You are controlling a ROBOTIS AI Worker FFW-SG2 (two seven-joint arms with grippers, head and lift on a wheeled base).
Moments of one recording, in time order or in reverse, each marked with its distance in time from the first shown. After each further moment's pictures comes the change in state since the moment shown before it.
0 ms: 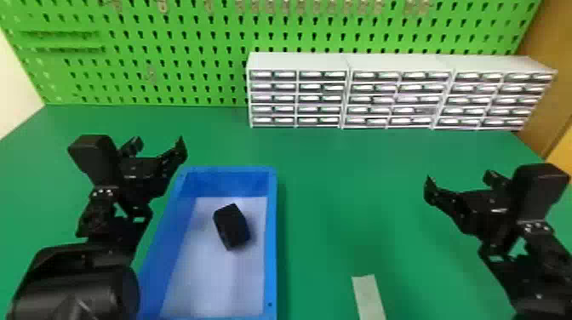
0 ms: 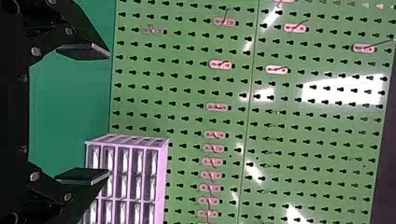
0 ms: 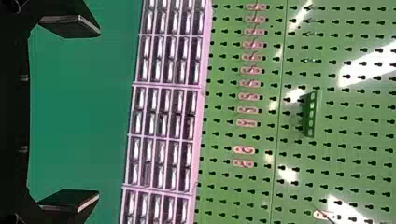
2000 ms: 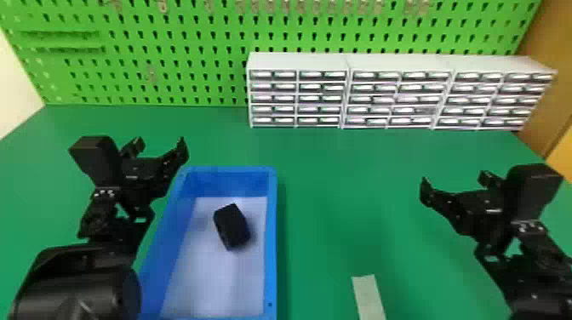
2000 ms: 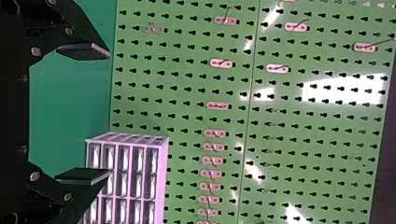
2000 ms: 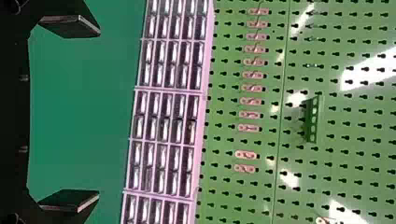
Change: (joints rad) left arm 0.003 0.000 -0.006 0.000 0.004 -0.003 0.002; right arm 0.002 -0.002 0.015 0.000 0.007 0.004 0.000
